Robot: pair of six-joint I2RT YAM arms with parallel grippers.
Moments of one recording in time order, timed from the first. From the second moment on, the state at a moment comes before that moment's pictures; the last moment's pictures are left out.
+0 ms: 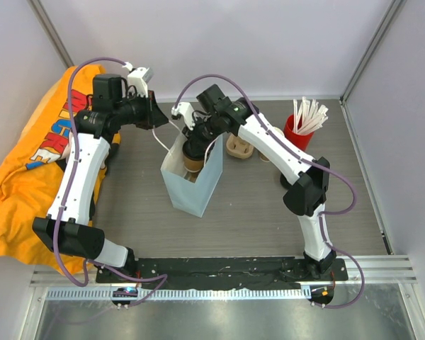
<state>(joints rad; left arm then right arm) -0.16 1.47 1.70 -0.80 0.52 -0.08 0.74 2.08 2.23 -1.04 -0.45 -0.37</state>
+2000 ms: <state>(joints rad) -0.14 1.47 1.69 -0.80 0.41 -0.11 0.73 2.08 2.13 -1.03 -0.35 -0.45</state>
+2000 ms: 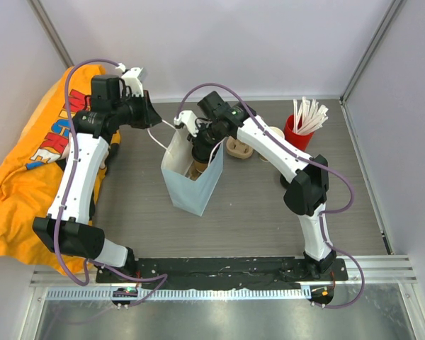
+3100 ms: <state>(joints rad) -0.13 1.47 1.68 -0.79 0.44 -0.13 0.73 2.08 2.13 -1.05 -0.33 -0.48</state>
